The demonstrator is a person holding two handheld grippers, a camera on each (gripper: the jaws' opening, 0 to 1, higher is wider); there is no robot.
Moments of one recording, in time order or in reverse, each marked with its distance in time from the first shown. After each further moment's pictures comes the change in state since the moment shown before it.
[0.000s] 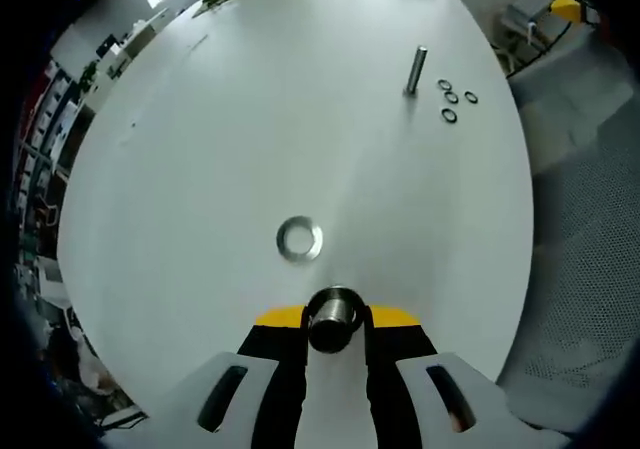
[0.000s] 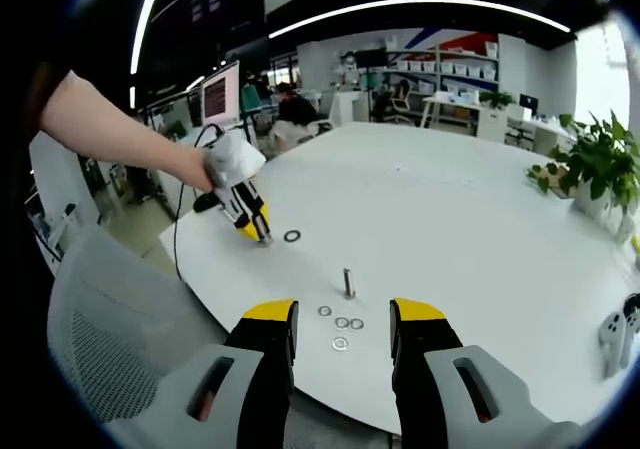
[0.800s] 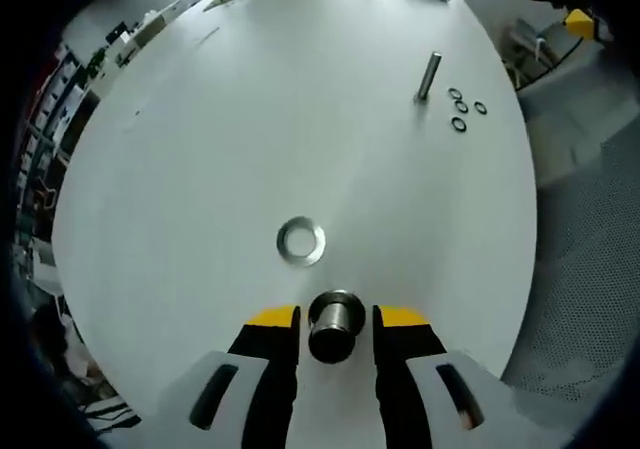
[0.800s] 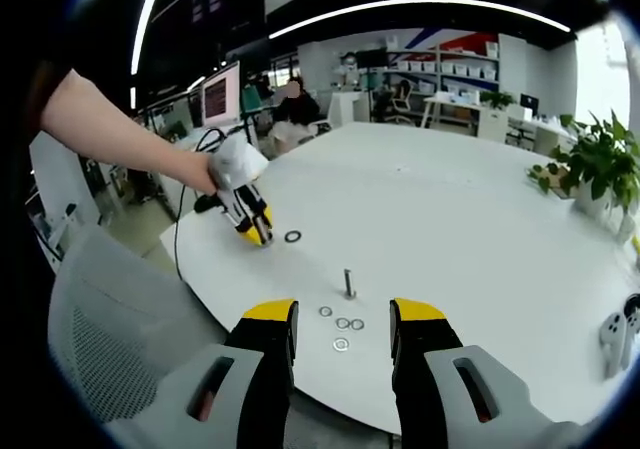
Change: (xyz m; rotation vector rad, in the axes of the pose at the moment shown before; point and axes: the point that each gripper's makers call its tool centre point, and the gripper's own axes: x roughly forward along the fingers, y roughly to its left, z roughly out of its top) left arm 0.005 0.003 0.000 -0.074 -0.040 -0.003; right arm 0.001 0.001 0.000 -0.001 0.000 0.006
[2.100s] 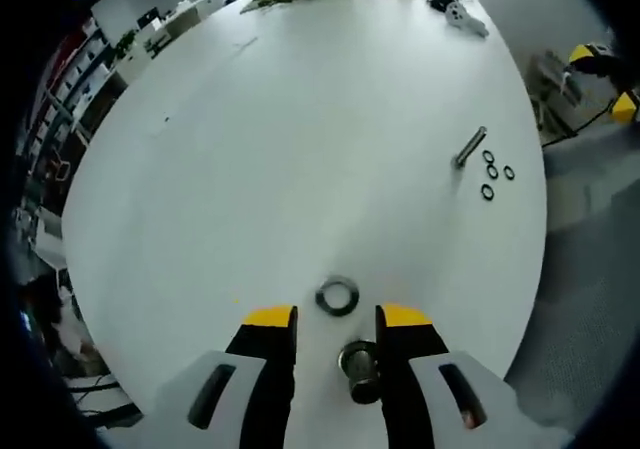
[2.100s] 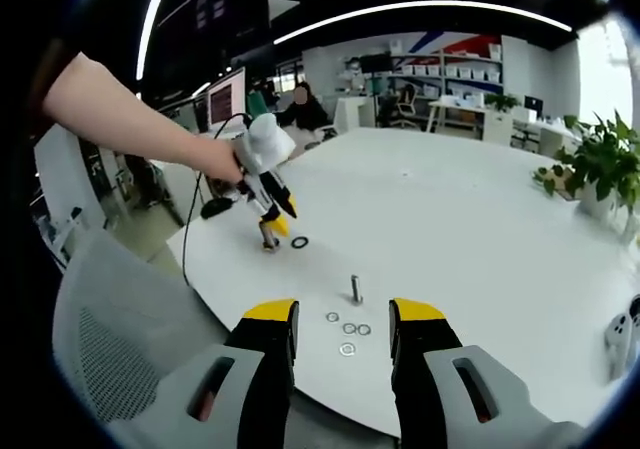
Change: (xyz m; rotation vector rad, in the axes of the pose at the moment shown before) left arm -0.003 0.024 0.047 -0.099 -0.007 0.037; right arm -0.001 0.003 0.005 0.012 -0.027 0.025
